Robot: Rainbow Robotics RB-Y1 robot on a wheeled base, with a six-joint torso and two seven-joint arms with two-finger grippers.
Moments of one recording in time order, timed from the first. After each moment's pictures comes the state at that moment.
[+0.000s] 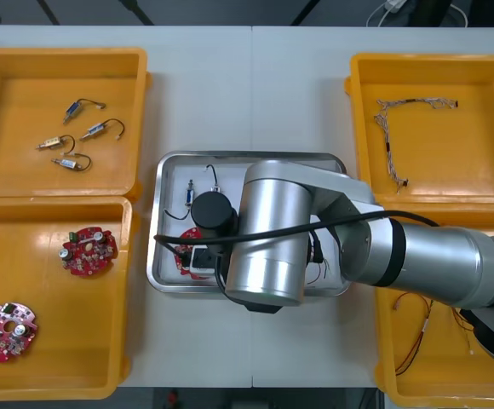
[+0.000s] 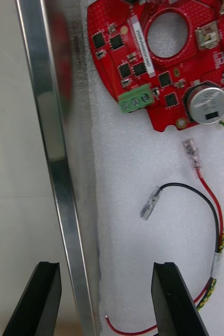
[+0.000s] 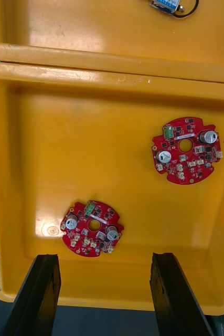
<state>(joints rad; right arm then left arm) -0.90 -0.41 1.06 -1.90 -0.65 1.76 1.61 0.10 0.99 0.55 -2.36 1.12 1.82 -1.06</state>
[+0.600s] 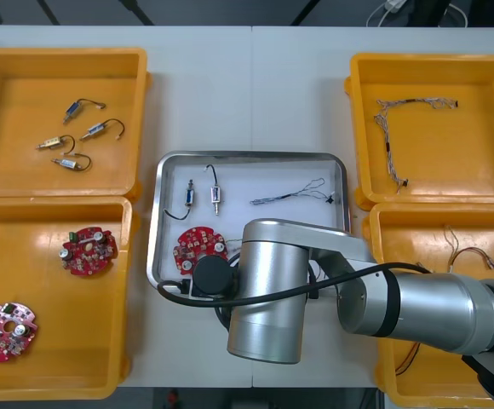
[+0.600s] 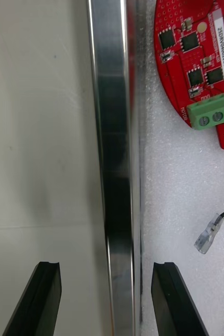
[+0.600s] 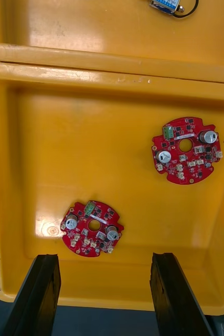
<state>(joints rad) -0.77 -0.39 1.13 -1.94 -0.43 1.71 1.60 0.10 0.99 0.55 -2.36 1.12 1.82 -1.06</state>
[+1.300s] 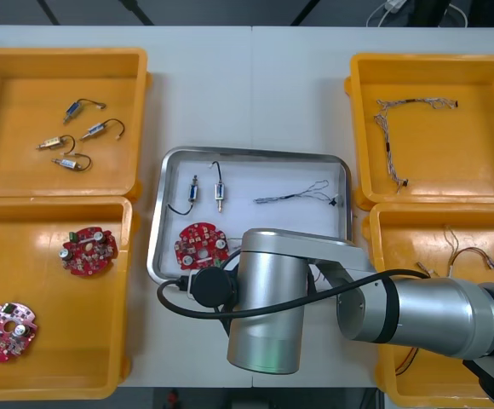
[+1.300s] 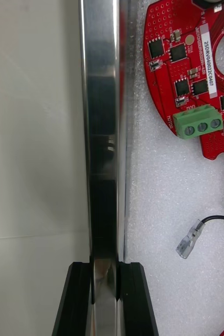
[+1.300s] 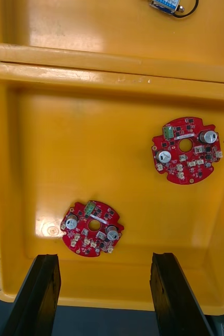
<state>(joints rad) -0.76 -0.39 1.15 -1.94 -0.35 1.69 1.60 0.10 0.99 0.55 -2.36 1.12 1.82 -1.06</state>
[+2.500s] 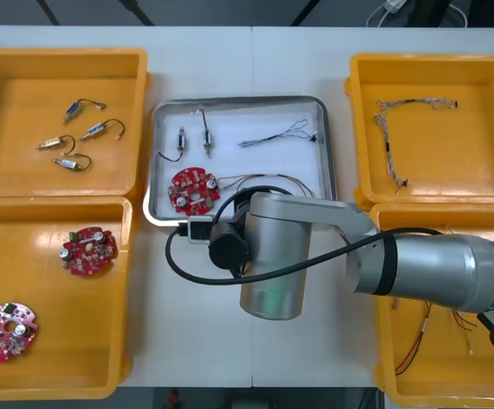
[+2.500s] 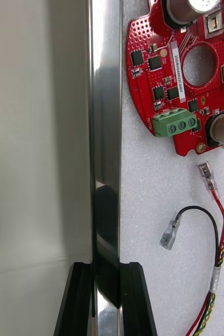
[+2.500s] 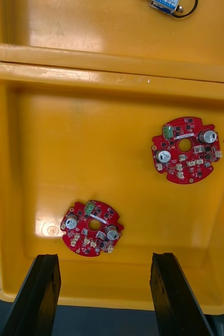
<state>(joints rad) -0.92 -0.45 1.19 -1.77 -0.21 1.39 1.69 0.10 0.99 0.55 -2.36 1.12 1.82 -1.06</state>
